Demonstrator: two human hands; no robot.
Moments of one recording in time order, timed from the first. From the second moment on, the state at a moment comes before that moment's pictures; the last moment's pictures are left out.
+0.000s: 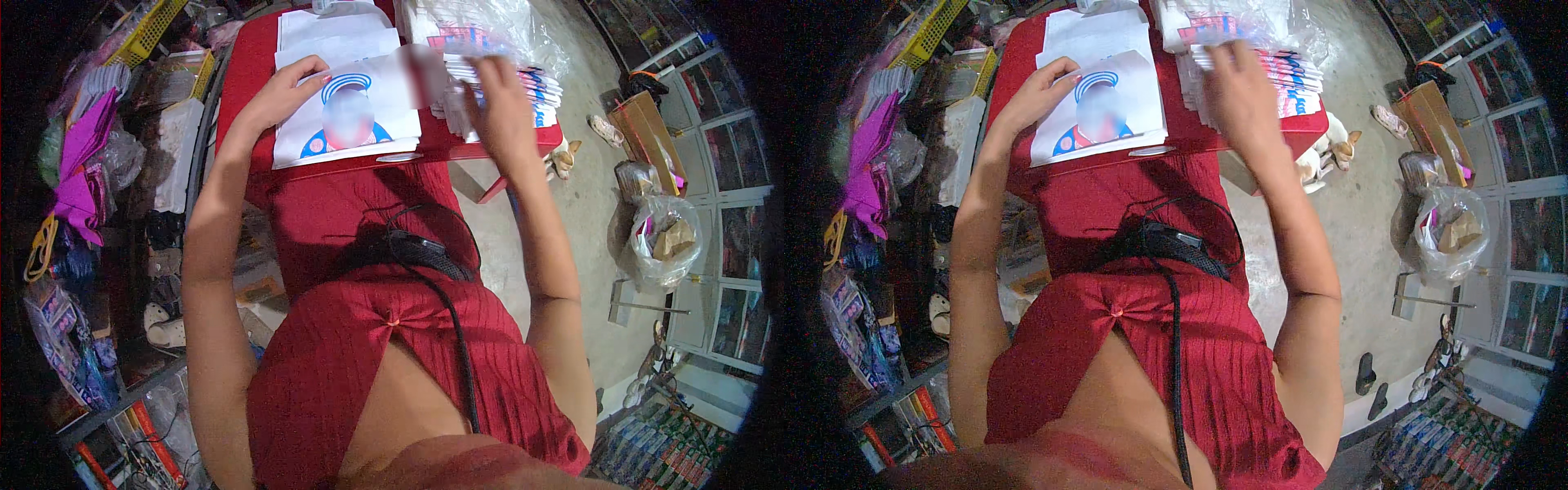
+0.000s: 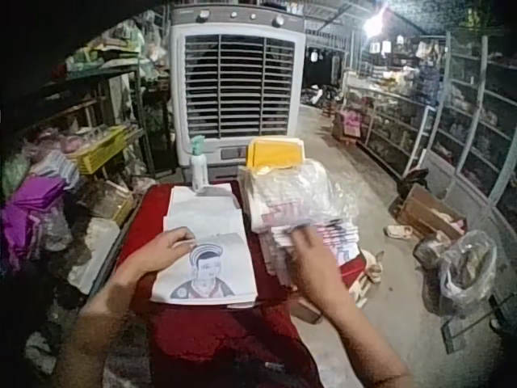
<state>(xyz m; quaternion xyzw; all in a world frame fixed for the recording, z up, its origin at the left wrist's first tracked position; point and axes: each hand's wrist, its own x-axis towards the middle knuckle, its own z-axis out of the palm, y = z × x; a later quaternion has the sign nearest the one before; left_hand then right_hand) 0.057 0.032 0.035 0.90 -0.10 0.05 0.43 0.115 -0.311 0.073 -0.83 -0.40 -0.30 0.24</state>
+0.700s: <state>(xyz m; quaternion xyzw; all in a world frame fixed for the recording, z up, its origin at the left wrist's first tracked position) 0.166 -0.081 0.099 0.83 -0.20 -0.03 0.52 0.264 -0.340 0.128 -0.80 -0.40 -0.04 0.44</state>
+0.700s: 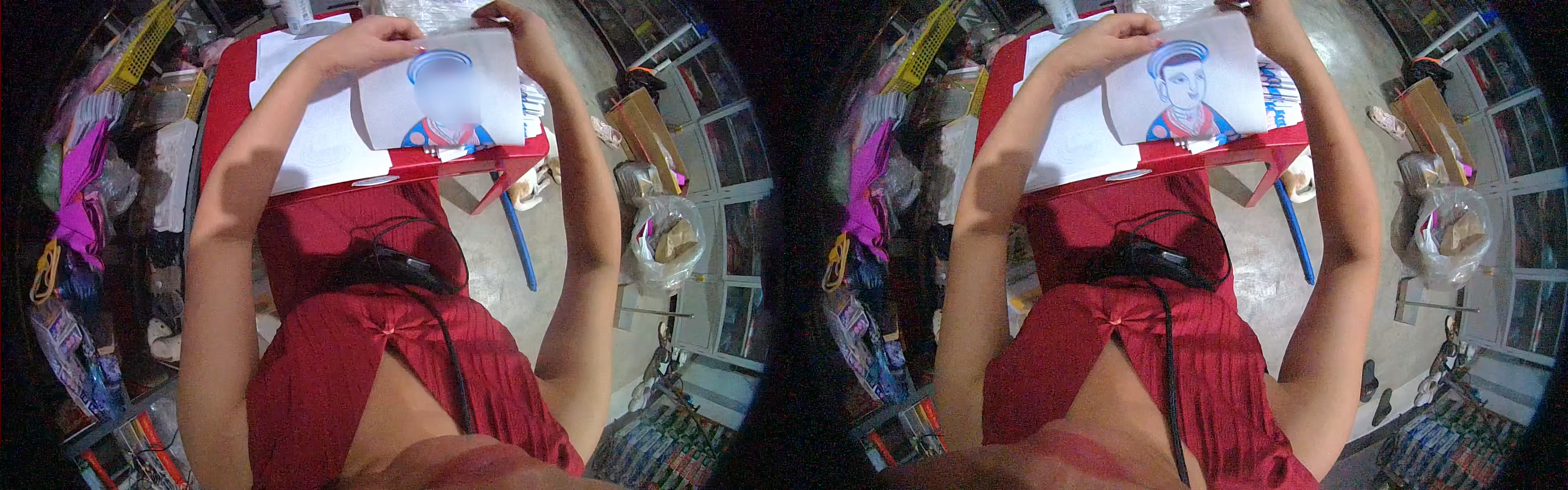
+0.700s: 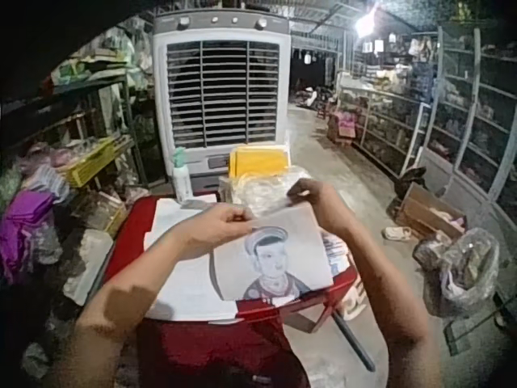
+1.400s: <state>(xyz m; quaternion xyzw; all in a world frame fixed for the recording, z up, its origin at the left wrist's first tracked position) 0.244 -0.120 0.059 0.92 -0.19 0.12 0.32 0.159 -0.345 0.079 -0.85 -0.50 -0.18 0.04</state>
